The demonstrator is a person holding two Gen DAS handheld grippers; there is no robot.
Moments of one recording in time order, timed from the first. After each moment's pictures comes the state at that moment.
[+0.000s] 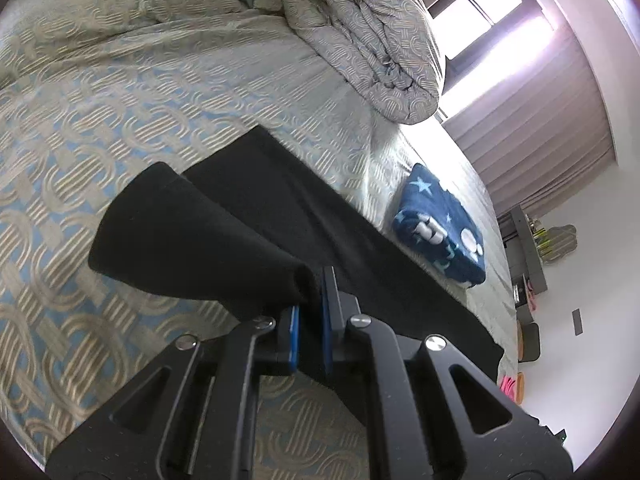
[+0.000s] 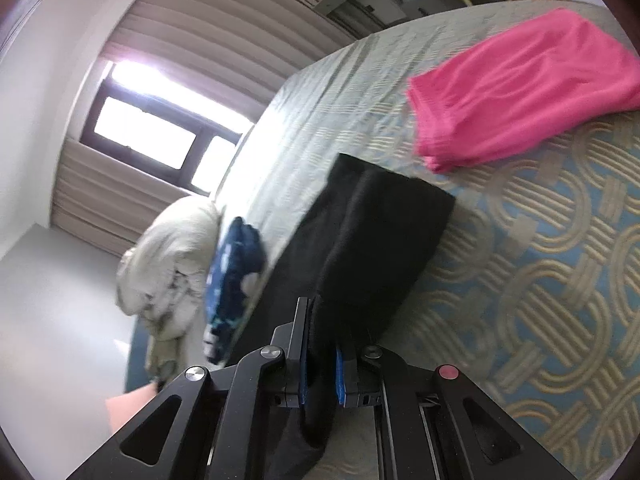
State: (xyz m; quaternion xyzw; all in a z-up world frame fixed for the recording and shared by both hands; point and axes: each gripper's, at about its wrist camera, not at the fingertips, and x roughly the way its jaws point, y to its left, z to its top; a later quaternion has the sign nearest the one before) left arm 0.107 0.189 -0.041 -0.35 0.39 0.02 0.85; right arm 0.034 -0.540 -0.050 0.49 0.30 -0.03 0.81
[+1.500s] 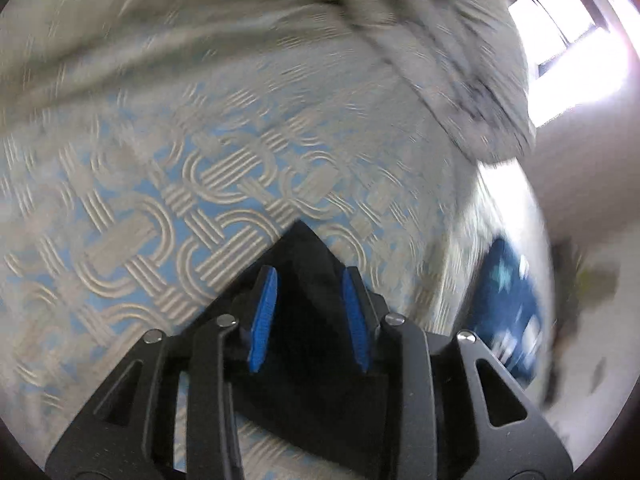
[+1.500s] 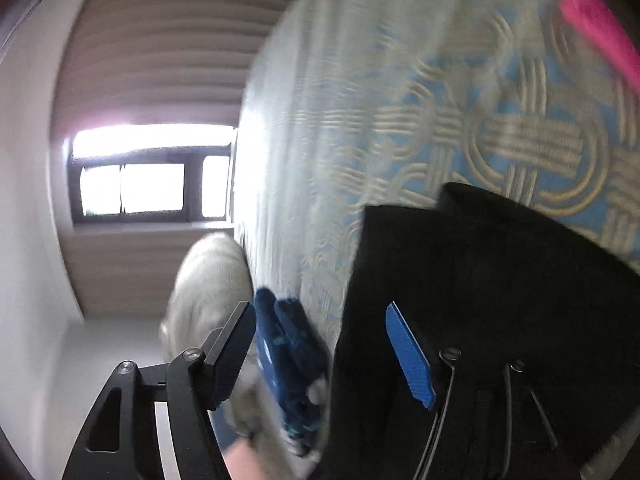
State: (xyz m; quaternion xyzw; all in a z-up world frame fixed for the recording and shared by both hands) left arm 0.265 0.260 -0.068 -0.32 0.44 0.10 0.83; right arm 0.246 -0.570 -0.088 0.60 0.32 0.01 0.73
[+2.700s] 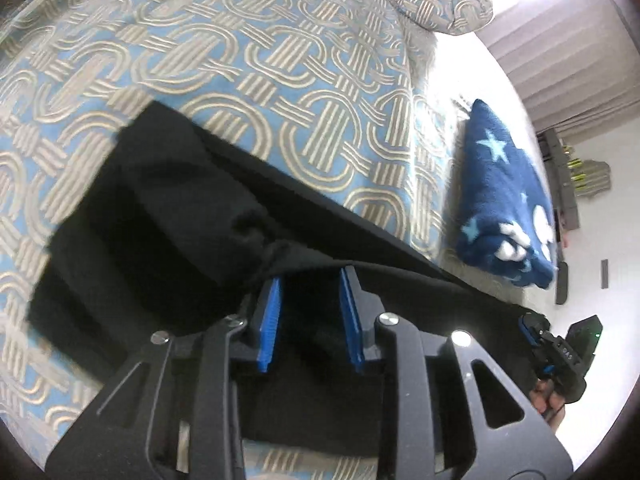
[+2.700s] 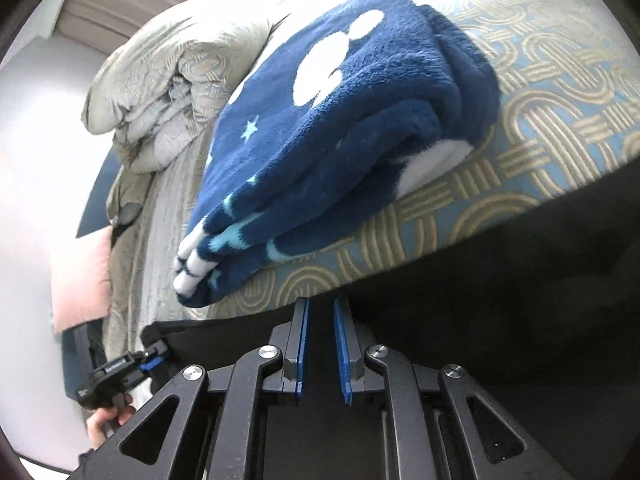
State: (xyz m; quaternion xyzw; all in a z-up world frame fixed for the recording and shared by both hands) left arm 0.302 0.195 -0.129 -0.28 0.56 -0.02 0.78; right arm 0.325 -0.275 -0.122 0.29 0.51 0.15 0.79
